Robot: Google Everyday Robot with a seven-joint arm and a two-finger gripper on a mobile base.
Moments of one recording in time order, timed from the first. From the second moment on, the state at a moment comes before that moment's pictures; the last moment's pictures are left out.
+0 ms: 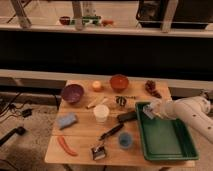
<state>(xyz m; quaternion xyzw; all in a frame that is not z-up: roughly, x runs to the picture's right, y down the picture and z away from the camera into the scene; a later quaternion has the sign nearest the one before) 0.294 0.111 0.793 -0.09 -0.08 0.20 0.97</state>
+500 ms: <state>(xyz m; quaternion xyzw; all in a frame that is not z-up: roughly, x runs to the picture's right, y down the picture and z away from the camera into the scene) 0.287 0.127 0.801 -0.12 -0.10 0.19 0.97</state>
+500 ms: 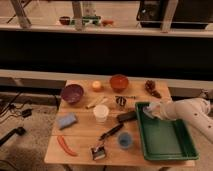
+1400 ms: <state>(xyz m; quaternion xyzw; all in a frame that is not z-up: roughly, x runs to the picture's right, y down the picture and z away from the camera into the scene) 0.245 0.150 0.752 -0.17 -0.15 0.23 0.95</state>
